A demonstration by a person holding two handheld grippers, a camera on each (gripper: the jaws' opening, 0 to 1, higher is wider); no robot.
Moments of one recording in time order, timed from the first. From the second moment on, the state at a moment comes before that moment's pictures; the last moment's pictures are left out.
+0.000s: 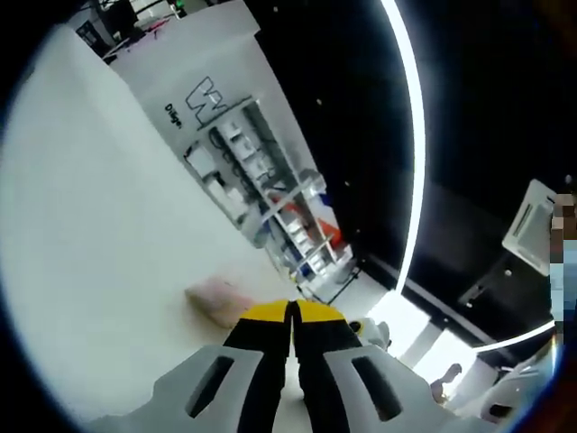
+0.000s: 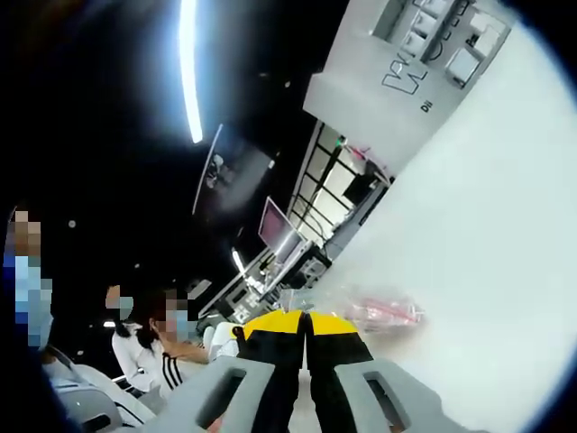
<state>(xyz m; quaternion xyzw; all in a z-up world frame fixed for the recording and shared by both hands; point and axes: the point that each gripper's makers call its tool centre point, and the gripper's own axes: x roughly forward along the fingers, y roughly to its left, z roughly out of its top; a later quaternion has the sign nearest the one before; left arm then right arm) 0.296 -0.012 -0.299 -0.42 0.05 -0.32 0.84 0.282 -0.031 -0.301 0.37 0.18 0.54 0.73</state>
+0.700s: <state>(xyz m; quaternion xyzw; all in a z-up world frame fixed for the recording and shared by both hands) 0.299 -0.013 -0.302 -0.42 0.06 -0.31 0.85 0.296 -0.045 -0.312 0.24 0.16 0.53 0.80</state>
